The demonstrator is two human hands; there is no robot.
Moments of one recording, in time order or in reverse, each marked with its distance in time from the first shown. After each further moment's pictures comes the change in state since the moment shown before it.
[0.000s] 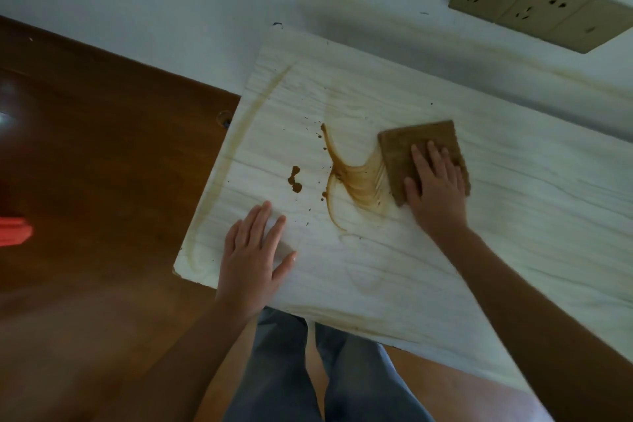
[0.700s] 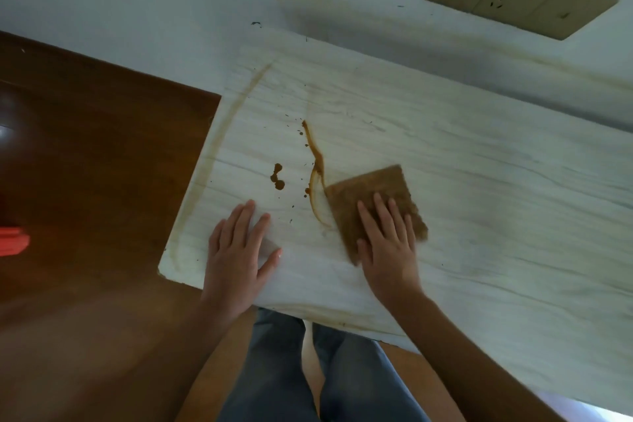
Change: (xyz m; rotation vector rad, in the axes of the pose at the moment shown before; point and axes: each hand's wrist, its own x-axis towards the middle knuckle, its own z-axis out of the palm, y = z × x) left_hand 0.000 0.004 0.002 0.011 0.011 0.007; right_hand -0.109 -0.029 0.044 0.056 -0.029 -0.150
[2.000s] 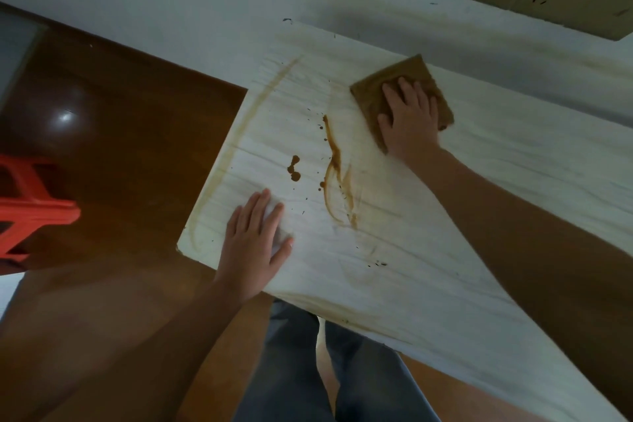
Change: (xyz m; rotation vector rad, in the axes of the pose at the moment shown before) left_hand 0.000 0.013 -0.006 0.038 0.002 -0.060; right_hand 0.211 0.006 -0.066 -0.015 0.038 -0.008
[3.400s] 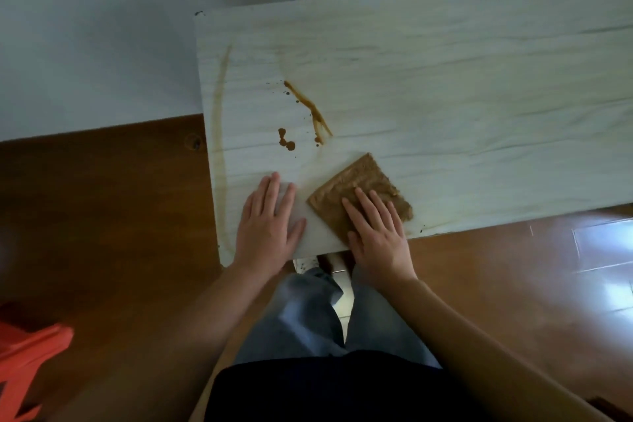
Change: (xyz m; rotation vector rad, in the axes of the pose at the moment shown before) left_hand 0.013 -0.066 -0.022 0.013 -0.256 0.448; right_hand -0.309 -0.143 0.127 0.110 0.178 0.269
